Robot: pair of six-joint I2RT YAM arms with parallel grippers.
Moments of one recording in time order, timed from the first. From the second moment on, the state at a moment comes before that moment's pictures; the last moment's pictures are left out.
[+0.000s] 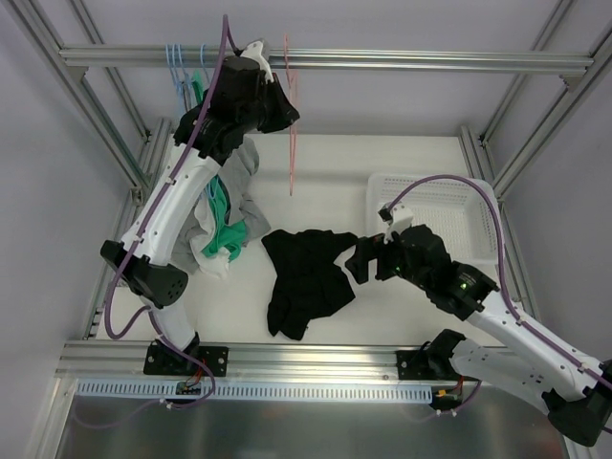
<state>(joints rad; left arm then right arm) -0.51 1.76 2.18 -0.77 -0.01 -0.55 0.81 0.80 0.77 -0.51 0.11 0.37</state>
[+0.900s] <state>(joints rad) -0.52 1.38 1.76 -0.73 -0.04 -0.52 0.82 1.07 0.71 -0.32 -0.07 0.29</state>
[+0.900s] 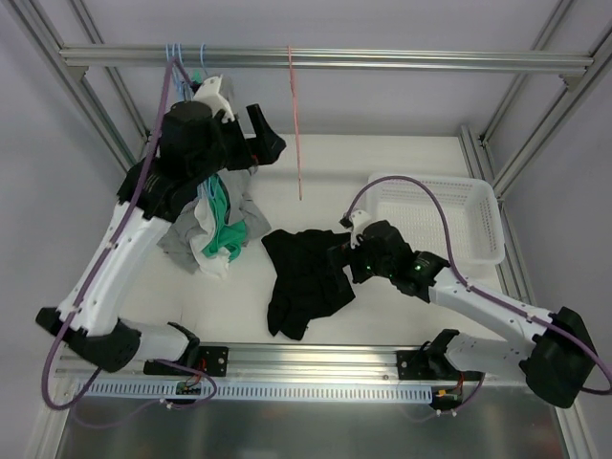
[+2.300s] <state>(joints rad) -0.56 0.38 0.85 -0.77 -0.20 -0.38 1.02 1.76 0.99 -0.17 0.23 0.21</state>
